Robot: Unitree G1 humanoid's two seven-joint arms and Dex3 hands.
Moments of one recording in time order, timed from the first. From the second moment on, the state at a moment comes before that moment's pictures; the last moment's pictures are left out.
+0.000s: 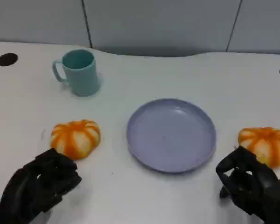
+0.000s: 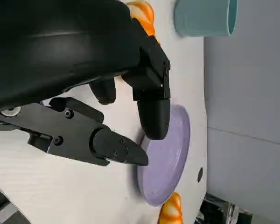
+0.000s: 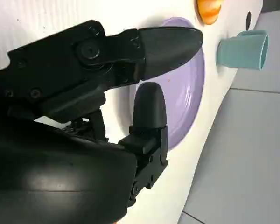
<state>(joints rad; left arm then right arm) -0.04 0.15 0.15 0.46 -0.34 -0.19 -0.58 0.08 -0.05 0.05 0.22 -0.06 -0.22 0.08</state>
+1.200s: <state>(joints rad) -0.01 0.17 0.14 0.34 -0.05 -0.49 -0.38 0.08 -0.03 0.07 0.20 -0.09 -0.20 0.06</state>
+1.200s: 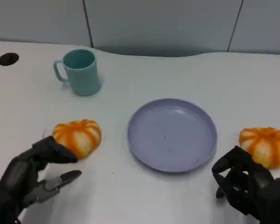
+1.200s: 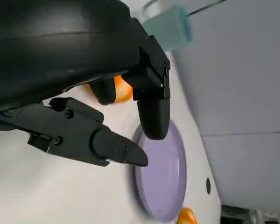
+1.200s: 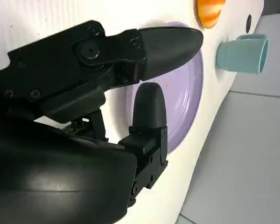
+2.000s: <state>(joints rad) -0.33 0.53 -0.18 0.28 0.87 -0.29 -0.20 0.09 -0.01 0.09 0.19 -0.10 -0.19 0.05</state>
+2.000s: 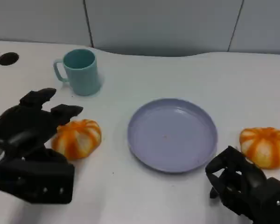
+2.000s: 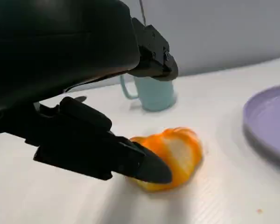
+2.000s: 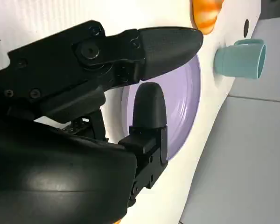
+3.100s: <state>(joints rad) -0.81 0.26 -0.53 1.30 0.79 -0.23 0.06 0.14 -0.02 0.09 0.10 -0.09 -0.14 0.05</state>
